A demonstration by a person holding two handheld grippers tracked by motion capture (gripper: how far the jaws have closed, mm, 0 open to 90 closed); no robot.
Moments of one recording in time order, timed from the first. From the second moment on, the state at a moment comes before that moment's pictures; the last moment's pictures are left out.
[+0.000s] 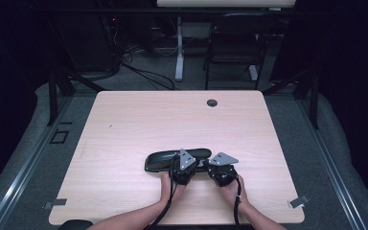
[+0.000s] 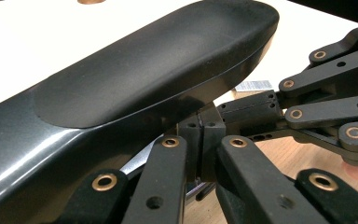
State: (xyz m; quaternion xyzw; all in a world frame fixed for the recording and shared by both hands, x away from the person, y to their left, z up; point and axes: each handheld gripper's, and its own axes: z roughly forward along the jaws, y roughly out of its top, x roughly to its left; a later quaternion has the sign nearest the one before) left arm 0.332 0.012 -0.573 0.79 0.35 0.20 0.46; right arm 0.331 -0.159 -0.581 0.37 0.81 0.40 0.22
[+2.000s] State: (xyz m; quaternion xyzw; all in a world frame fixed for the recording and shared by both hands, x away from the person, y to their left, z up) left arm 0.329 -0.004 -0.576 0.77 0.35 0.21 0.48; right arm 0.333 -0.161 -0.582 0.38 0.80 0.41 0.21
